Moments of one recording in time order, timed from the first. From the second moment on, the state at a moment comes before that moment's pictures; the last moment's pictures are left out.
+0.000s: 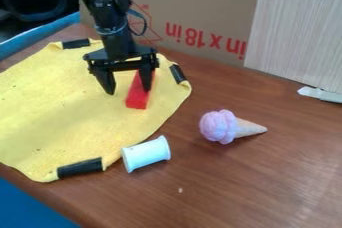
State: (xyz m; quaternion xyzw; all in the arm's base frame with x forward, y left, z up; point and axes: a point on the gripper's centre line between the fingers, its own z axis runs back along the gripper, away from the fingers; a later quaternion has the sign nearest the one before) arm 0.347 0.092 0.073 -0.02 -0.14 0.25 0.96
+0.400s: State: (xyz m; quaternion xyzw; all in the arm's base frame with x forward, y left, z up) arm 0.349 0.084 0.067 -0.02 -0.13 0.25 0.96
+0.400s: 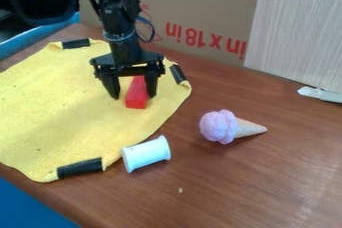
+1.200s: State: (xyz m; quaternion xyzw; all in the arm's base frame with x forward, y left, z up) arm 0.346 0.079 0.071 -0.05 -0.11 0.26 0.96
